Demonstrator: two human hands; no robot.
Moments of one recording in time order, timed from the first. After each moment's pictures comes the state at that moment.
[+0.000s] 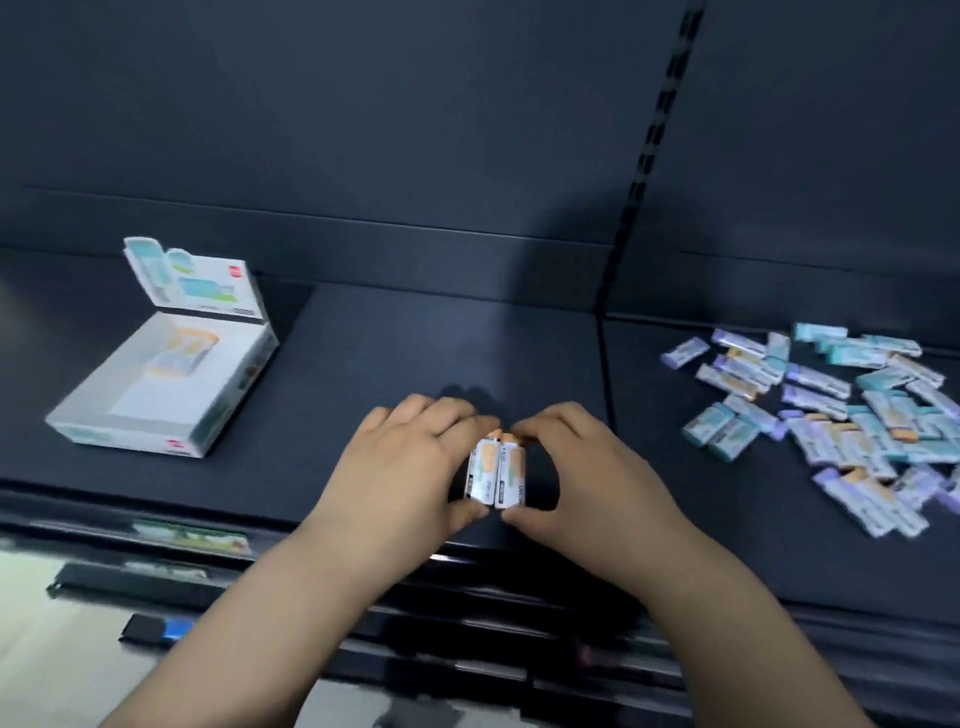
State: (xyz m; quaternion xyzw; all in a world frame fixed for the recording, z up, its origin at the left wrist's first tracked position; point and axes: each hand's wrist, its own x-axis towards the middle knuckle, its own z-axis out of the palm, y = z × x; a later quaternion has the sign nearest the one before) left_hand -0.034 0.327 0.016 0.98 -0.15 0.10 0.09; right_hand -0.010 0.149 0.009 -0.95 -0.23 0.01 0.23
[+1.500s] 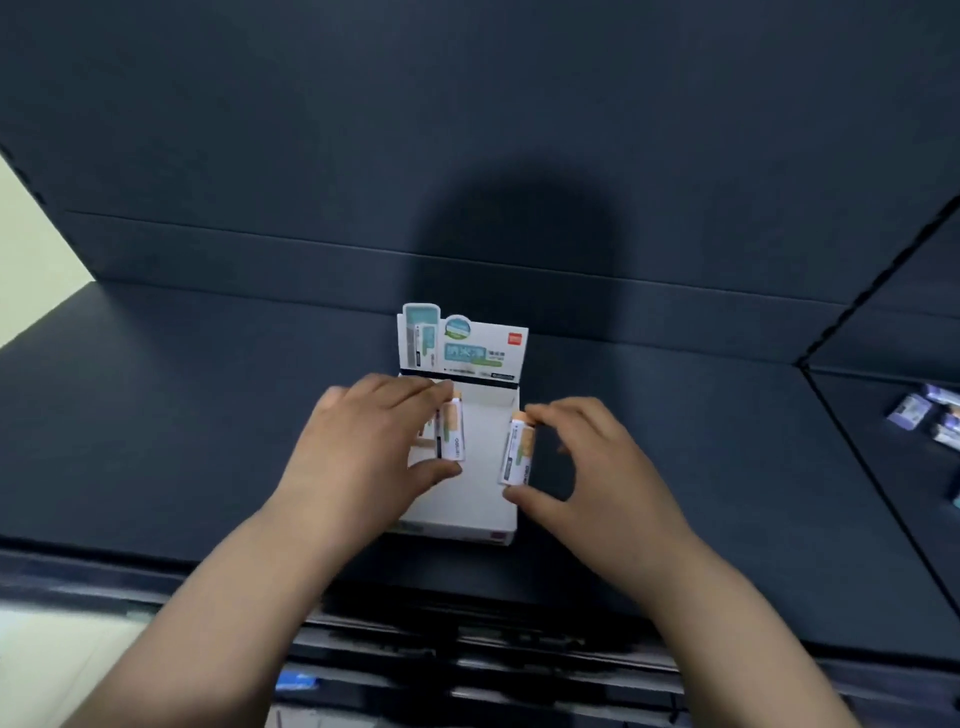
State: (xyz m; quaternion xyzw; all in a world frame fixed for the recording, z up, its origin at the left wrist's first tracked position) left_hand 0.011 0.615 0.024 0.98 -0.11 0.14 0.11; right_hand 0.014 0.409 0.018 -0.93 -0.19 -0.04 0.30
